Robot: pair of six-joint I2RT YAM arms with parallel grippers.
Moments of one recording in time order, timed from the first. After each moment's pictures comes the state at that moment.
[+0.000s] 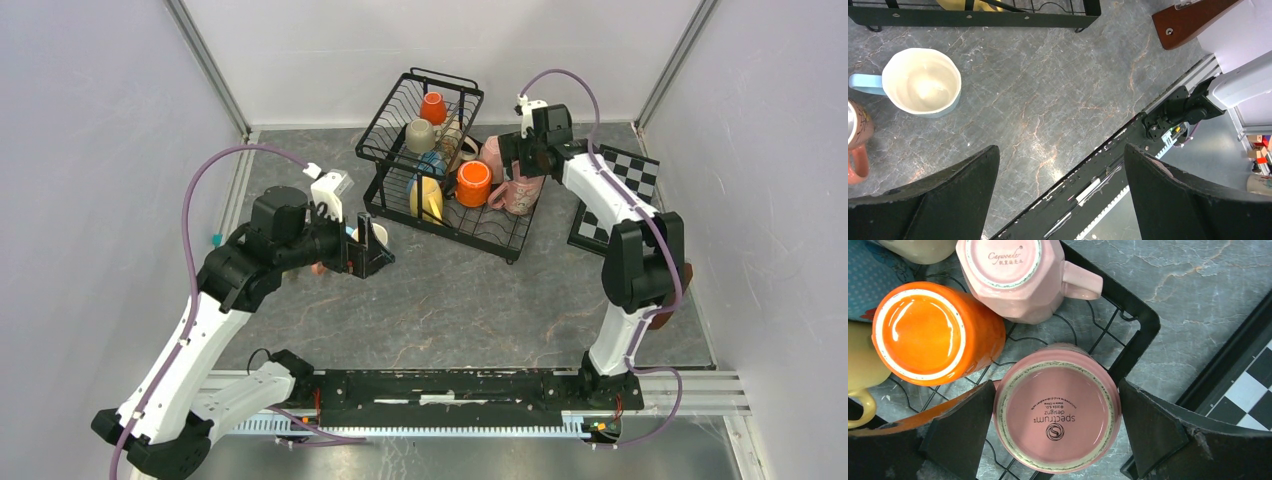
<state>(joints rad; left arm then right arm) -0.53 0.90 1.21 -0.87 0.30 -0.32 0.22 1.85 1.55 -0.45 0.00 -0.01</state>
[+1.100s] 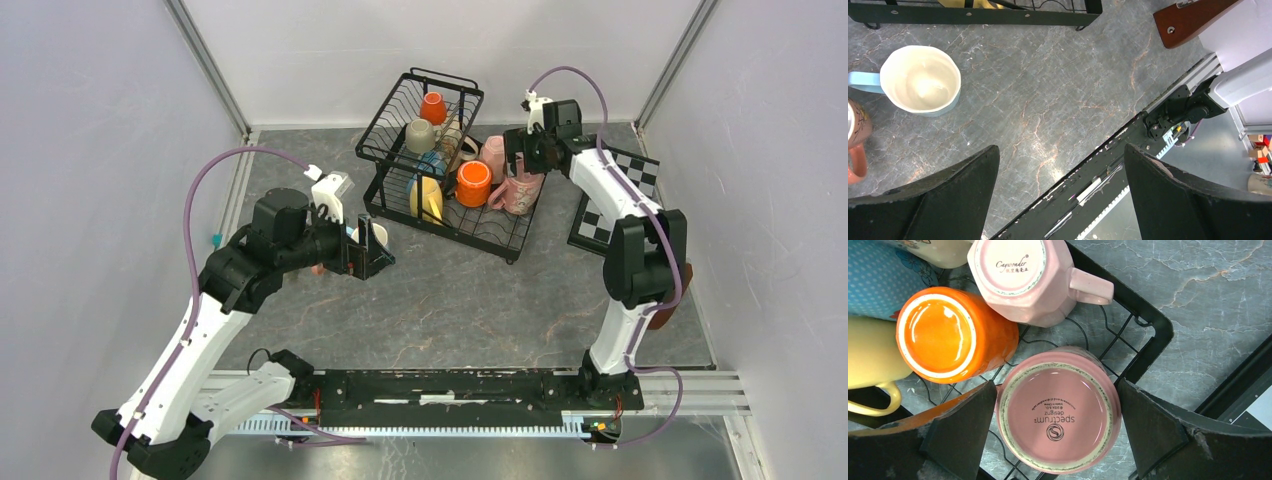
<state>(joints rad) -0.53 0.89 1.19 -0.86 0.30 -0.32 0.18 1.89 1.60 -0.50 -0.12 0.00</state>
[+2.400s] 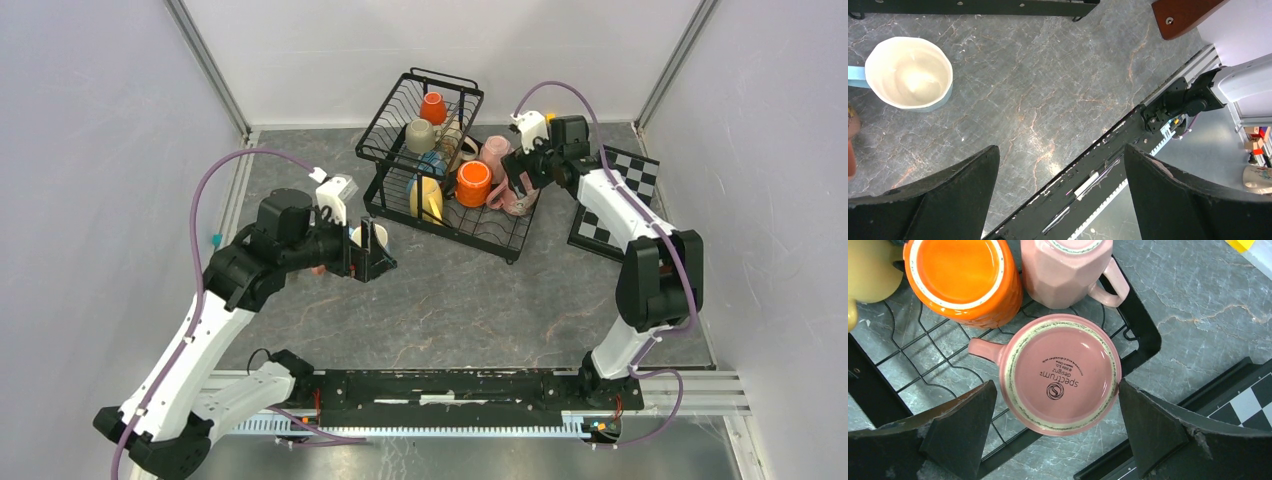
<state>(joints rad) -0.53 0.90 1.17 -0.86 0.32 -0.32 0.19 1.71 1.38 -0.38 -0.21 -0.36</state>
